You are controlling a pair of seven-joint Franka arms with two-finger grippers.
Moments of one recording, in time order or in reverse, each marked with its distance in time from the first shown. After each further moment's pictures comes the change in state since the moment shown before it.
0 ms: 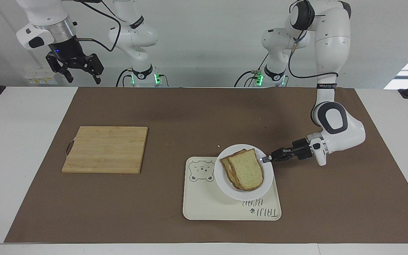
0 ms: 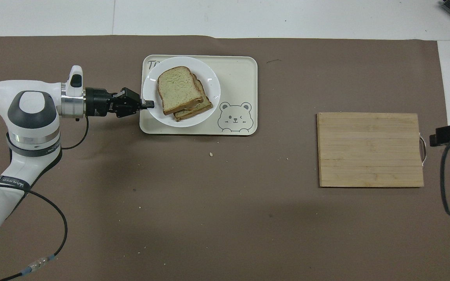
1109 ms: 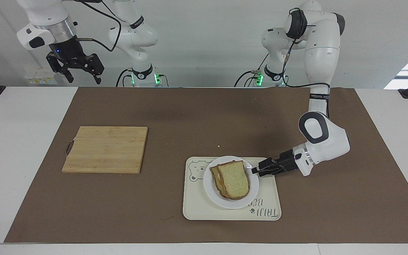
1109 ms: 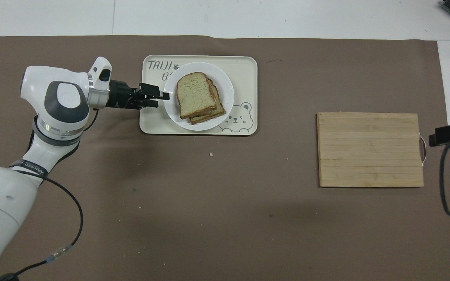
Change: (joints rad) left arm -0.070 0.065 -0.026 0.101 0.196 0.158 0.000; right arm 0.000 0.000 0.002 0.000 0.001 0.000 0.000
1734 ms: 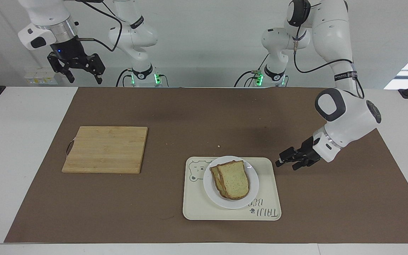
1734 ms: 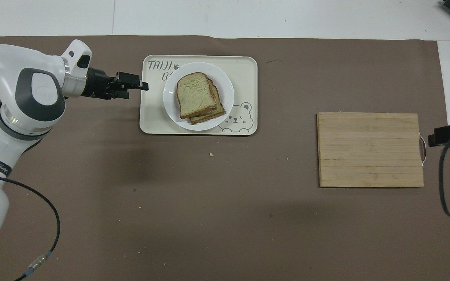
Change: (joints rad) left arm 0.006 -0.171 0.032 0.025 0.554 -0.054 -0.317; right arm 0.001 0.000 0.006 0.000 0.000 0.005 0.000
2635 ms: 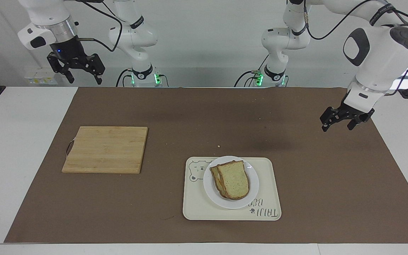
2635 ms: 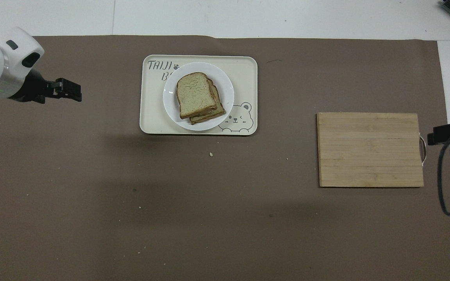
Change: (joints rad) left arm 0.002 -0.301 0.086 0.003 0.460 -0.298 -0.106; right arm 0.000 0.000 0.000 0.000 -0.001 0.005 0.000
